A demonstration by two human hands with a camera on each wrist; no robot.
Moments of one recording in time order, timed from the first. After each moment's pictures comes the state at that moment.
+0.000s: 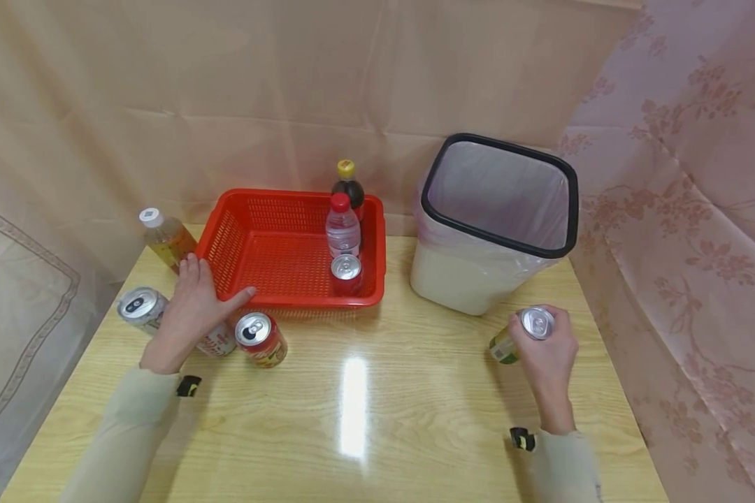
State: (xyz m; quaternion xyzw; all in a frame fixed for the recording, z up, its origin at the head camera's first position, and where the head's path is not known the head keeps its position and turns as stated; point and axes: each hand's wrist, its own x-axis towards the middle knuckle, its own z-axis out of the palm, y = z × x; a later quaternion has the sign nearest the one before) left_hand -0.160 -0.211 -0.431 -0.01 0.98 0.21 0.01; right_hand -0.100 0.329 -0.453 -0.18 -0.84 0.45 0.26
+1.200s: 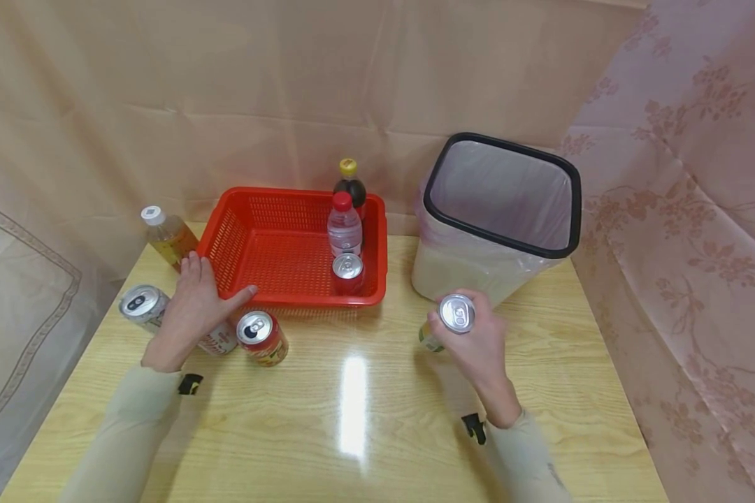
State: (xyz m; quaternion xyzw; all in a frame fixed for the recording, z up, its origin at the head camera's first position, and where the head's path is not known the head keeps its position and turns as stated) left_hand -0.161 -0.212 -0.433 0.00 0.98 0.20 0.00; right_hand -0.104 0.225 -0.421 0.07 -0.81 0.54 0.23
